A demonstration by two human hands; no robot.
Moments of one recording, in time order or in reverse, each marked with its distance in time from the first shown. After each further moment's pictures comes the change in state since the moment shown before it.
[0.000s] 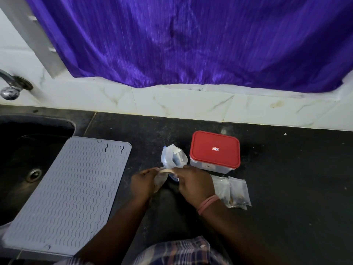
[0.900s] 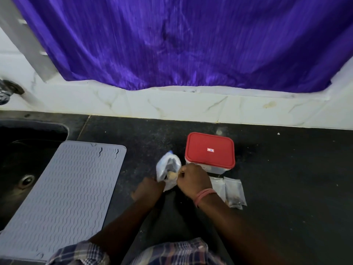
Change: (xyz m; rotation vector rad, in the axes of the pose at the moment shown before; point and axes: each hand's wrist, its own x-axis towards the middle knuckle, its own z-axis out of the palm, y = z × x) left_hand 0.040 -0.037 0.013 0.761 -0.107 -0.011; right_hand 0.018 0.009 -0.007 0.207 -0.169 0.373
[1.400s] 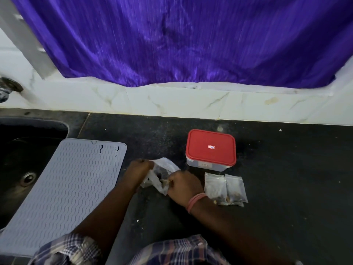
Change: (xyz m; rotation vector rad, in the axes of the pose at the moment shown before) left_hand -0.020 0.055 -0.072 -0.308 -0.099 -0.137; right_hand -0.016 -0.007 0.028 -0.124 -0.057 -0.141
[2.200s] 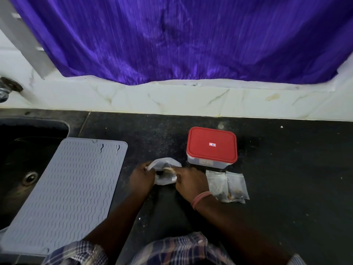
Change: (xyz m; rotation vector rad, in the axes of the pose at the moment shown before) left_hand 0.010 -0.051 0.031 0.094 0.276 0.346; right_hand 0.010 0.025 0.014 -0.124 0.098 -0.032
